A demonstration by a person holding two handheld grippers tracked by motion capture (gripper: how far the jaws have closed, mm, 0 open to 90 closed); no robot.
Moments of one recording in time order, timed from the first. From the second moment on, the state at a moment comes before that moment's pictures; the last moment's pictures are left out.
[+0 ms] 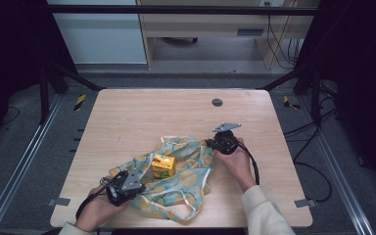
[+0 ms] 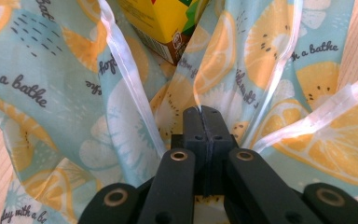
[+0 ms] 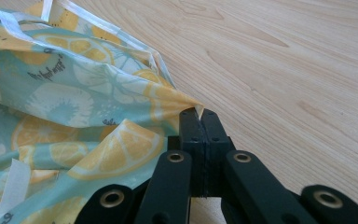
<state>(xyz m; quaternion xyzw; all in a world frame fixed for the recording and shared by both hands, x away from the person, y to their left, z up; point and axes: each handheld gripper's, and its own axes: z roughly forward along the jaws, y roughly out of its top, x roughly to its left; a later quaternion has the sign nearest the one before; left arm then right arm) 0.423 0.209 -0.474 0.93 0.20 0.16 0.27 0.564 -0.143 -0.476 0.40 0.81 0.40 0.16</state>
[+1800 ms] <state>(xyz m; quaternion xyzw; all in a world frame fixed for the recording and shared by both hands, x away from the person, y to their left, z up) 0.428 0.281 -0.428 0.73 0.40 0.29 0.48 0.482 -0.174 -0.419 0.40 0.75 0.45 0.27</state>
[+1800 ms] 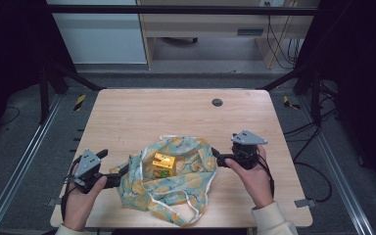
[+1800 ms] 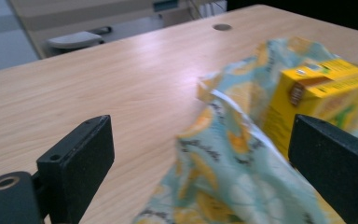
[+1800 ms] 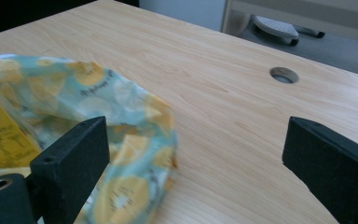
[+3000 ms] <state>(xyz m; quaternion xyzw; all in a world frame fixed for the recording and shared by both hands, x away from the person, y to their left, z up) 0.458 0.341 -0.450 0.71 0.49 0.31 0.40 0.455 -0.297 -0.464 0.52 0.72 0.39 0.25</state>
